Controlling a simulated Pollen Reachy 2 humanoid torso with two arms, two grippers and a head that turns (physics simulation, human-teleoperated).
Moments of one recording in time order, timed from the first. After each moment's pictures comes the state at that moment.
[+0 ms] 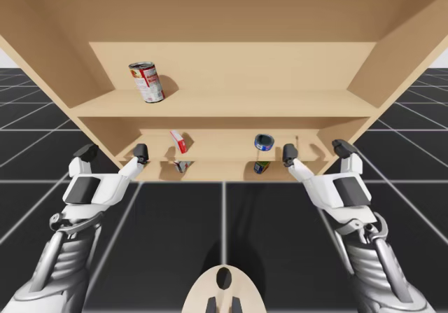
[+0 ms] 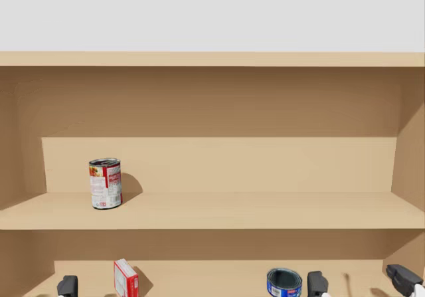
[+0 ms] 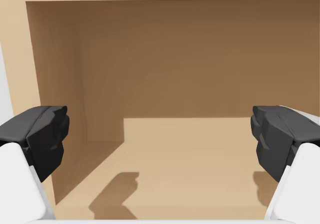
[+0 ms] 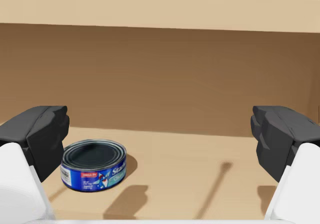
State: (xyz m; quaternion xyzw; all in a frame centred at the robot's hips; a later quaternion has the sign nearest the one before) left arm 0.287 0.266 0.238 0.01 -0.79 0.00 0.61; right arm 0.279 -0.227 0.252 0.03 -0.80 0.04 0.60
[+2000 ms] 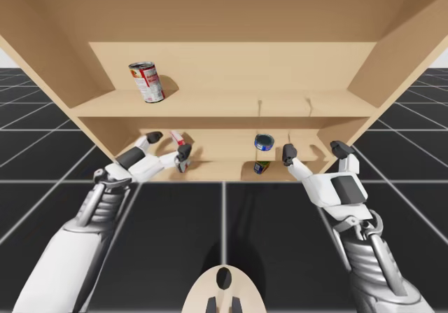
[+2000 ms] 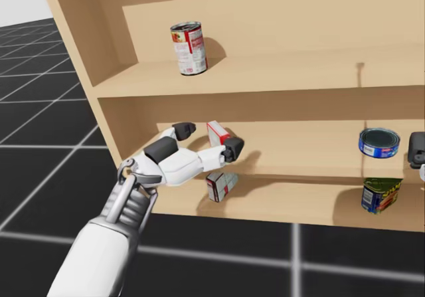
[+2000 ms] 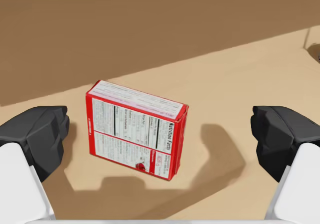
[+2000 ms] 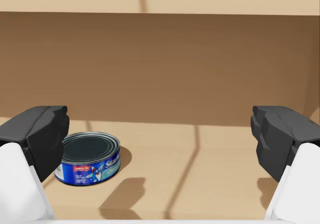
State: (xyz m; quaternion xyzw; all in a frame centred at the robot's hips) left arm 0.359 0.230 0.259 -0.21 -0.66 -0.17 0.70; right arm 0.284 -0.229 0.247 0.03 -0.79 0.03 0.61
